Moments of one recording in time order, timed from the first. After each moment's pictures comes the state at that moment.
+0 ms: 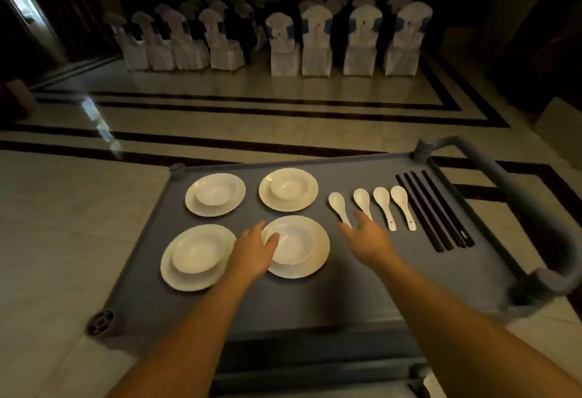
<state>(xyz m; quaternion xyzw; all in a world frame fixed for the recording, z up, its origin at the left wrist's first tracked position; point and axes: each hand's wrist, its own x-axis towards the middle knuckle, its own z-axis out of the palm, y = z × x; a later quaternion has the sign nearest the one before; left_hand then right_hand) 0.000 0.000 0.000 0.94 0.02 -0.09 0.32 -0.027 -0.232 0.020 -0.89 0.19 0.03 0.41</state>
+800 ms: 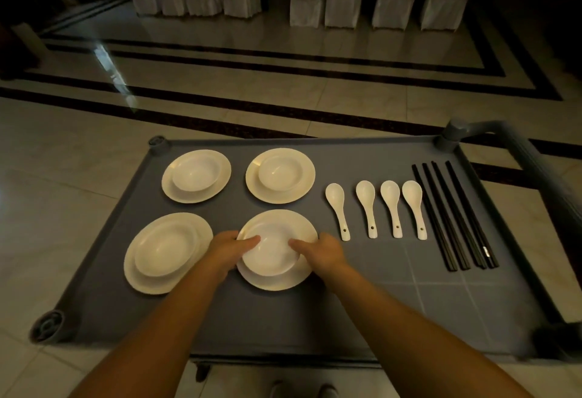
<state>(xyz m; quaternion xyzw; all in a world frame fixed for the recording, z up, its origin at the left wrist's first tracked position) 0.046 -0.011 -0.033 0.78 0.25 -0.19 0.55 0.032 -0.204 -0.044 -0.75 0.25 0.21 0.57</state>
